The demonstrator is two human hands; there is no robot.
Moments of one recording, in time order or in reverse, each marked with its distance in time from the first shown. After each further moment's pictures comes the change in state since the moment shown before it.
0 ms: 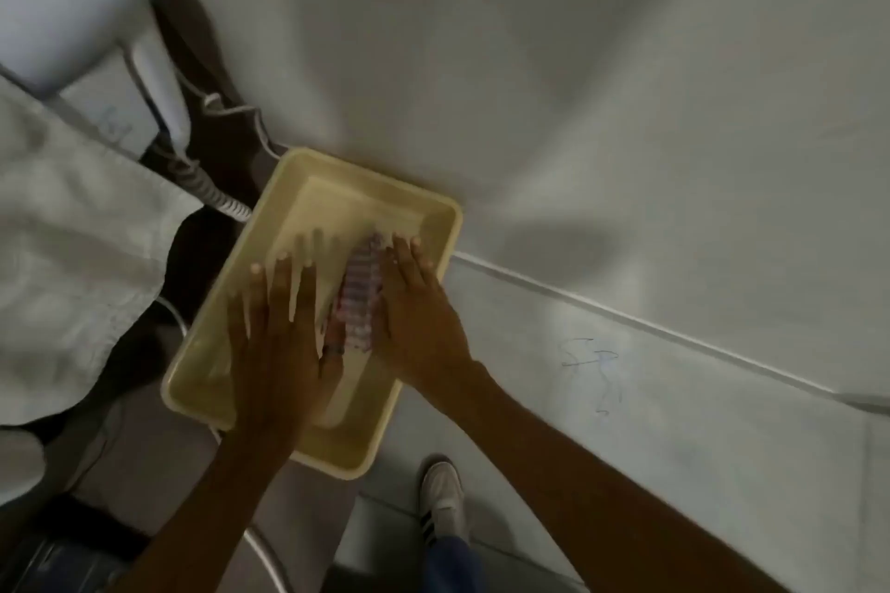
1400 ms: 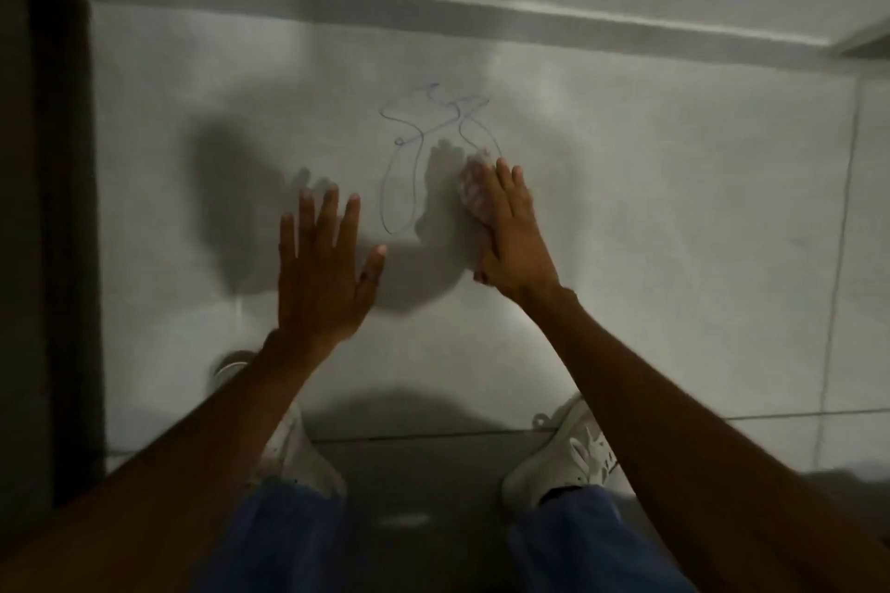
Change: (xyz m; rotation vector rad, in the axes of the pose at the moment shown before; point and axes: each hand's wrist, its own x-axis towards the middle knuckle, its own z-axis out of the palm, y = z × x) left_hand -0.185 0.294 0.437 -0.157 -0.388 0.397; right_hand -0.248 0.585 0.140 0.045 0.178 0.473
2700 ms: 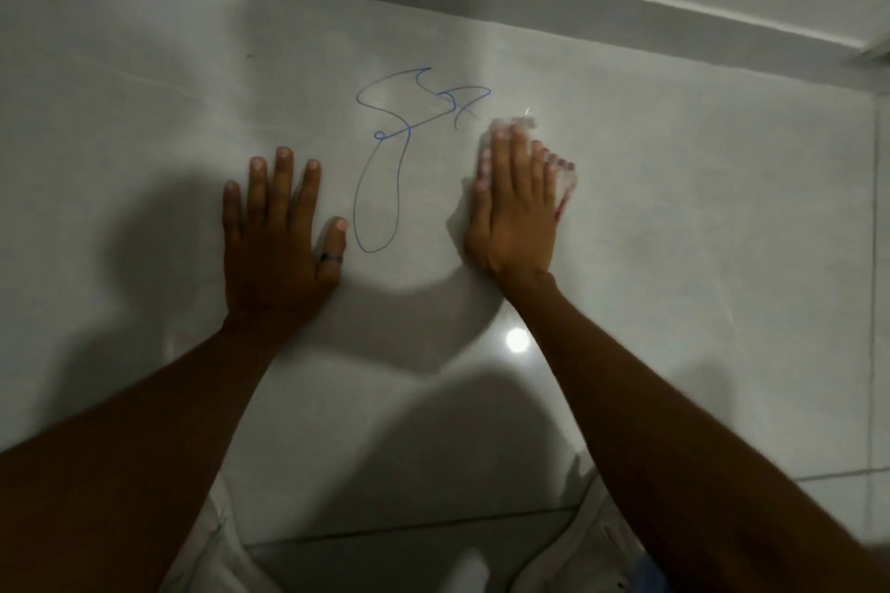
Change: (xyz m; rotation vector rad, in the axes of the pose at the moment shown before) left_hand 0.060 -0.045 0.100 0.052 0.324 -0.011; right_hand 0.079 0.050 0.061 -0.383 0.408 0.016
